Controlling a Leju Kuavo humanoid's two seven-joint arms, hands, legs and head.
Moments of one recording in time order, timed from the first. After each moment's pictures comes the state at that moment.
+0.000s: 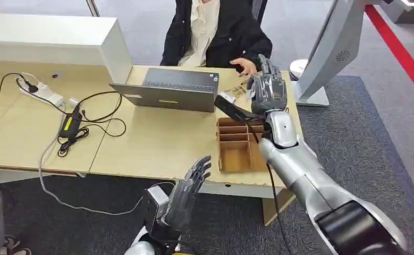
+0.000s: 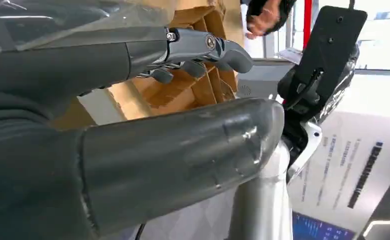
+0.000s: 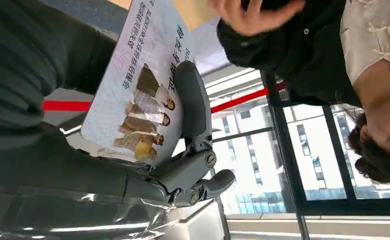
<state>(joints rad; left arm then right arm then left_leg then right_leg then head) -0.26 -0.01 -0.96 -1.50 0.15 0.30 -0.34 -0.92 -0.02 0.61 -0.63 0.98 -0.69 0.20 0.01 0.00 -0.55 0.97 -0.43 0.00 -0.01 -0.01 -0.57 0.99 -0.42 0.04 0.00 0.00</state>
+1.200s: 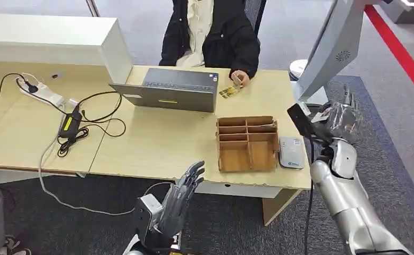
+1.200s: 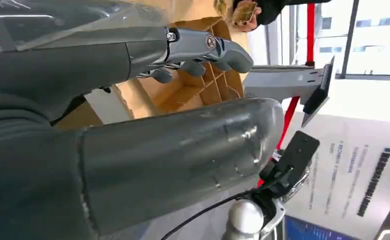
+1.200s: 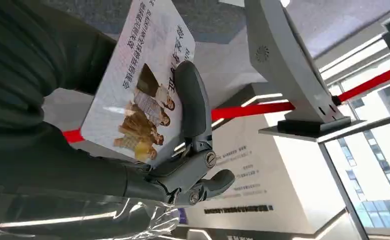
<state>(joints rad) -0.19 0.03 -0.93 -1.58 0.08 0.31 -0.30 -0.62 -0.24 0.20 -0.87 0.98 -0.70 0.24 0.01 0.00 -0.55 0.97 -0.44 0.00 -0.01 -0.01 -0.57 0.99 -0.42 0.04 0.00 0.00</state>
